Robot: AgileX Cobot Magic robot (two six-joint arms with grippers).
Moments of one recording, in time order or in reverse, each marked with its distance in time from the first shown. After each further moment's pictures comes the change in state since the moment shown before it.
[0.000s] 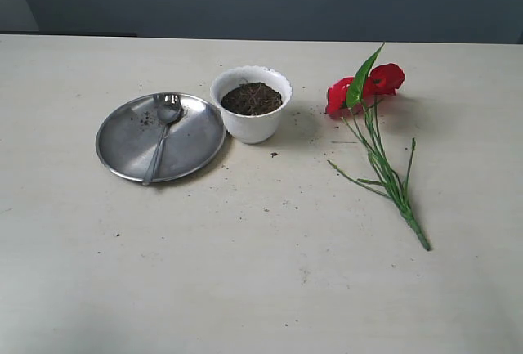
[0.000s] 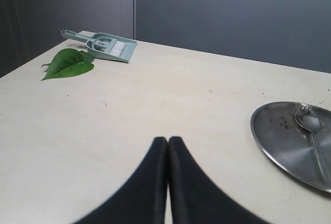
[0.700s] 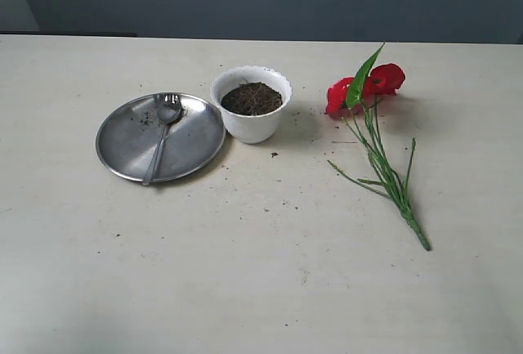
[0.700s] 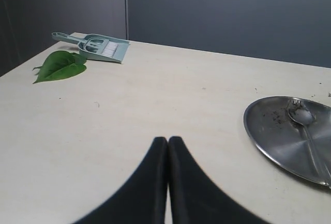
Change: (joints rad) left arm -0.028 0.000 0.000 -0.007 0.000 0.029; right arm 0.000 0.000 0.000 0.000 0.000 0.000
